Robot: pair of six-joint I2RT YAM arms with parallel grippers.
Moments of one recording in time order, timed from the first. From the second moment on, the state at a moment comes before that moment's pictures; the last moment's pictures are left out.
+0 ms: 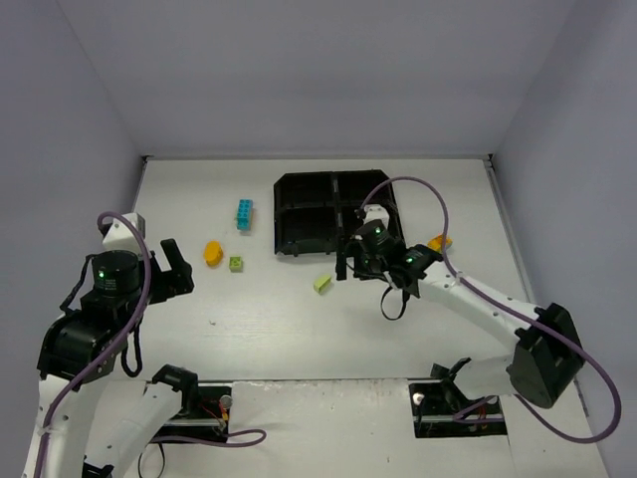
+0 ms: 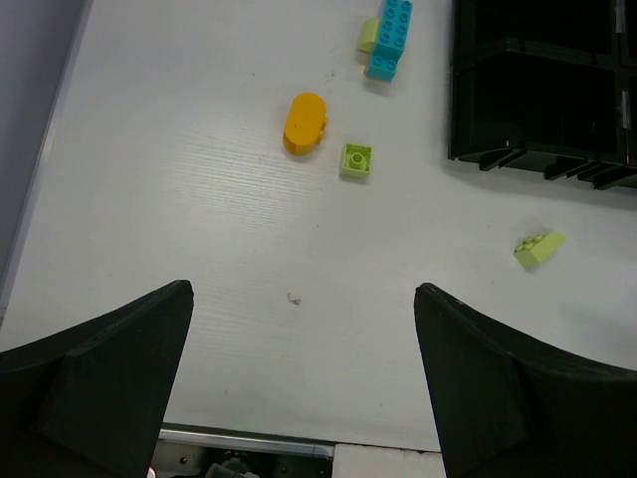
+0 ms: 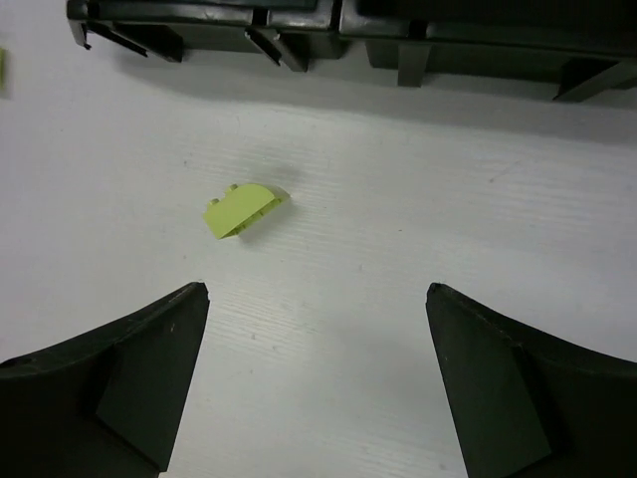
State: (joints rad) left arm -0.28 0.67 1.21 -1.10 -0.29 -0.36; right arm 0.70 1.31 0.93 -0.43 0.17 0.49
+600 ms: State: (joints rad) left arm -0.28 0.67 1.15 -1.09 -0.24 -0.38; right arm 0.90 1.80 1.17 -0.45 0.46 1.02
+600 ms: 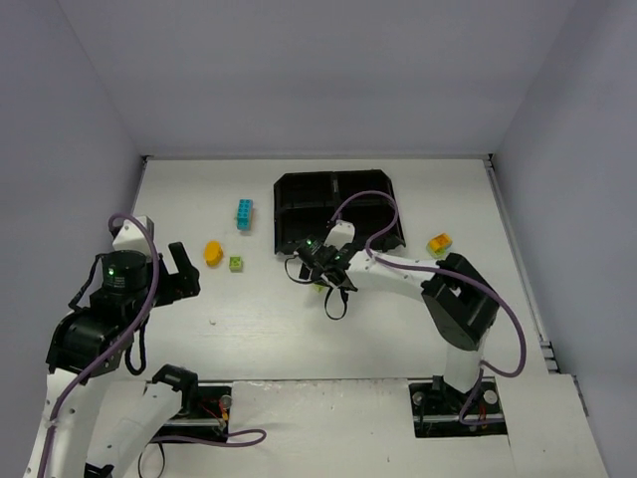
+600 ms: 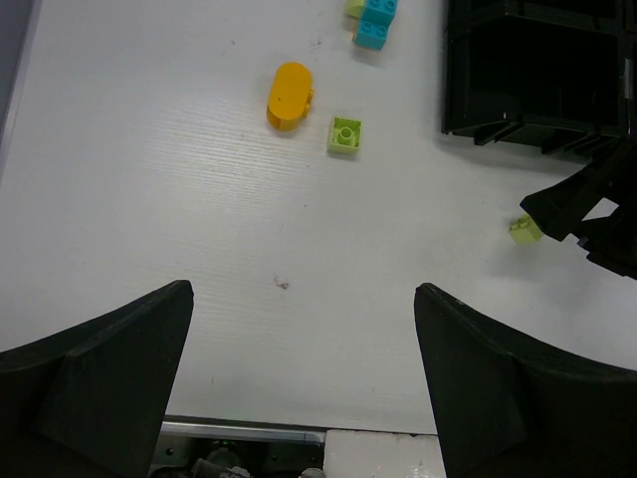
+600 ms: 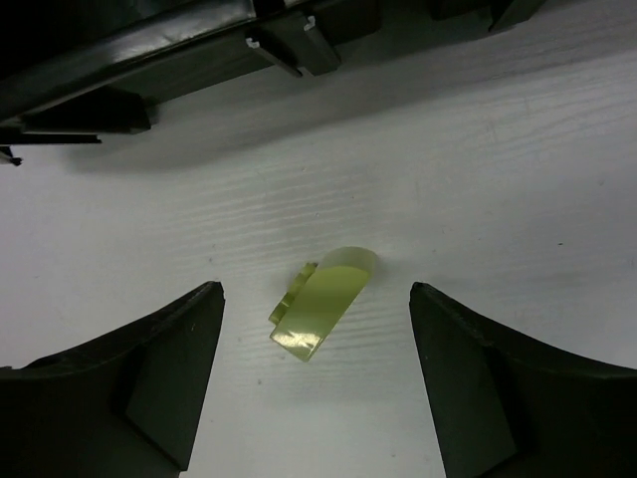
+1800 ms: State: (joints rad) left arm -0.28 0.77 1.08 -0.98 -0.17 -0.40; right arm 0.43 1.70 1.34 -0.29 0.30 0.36
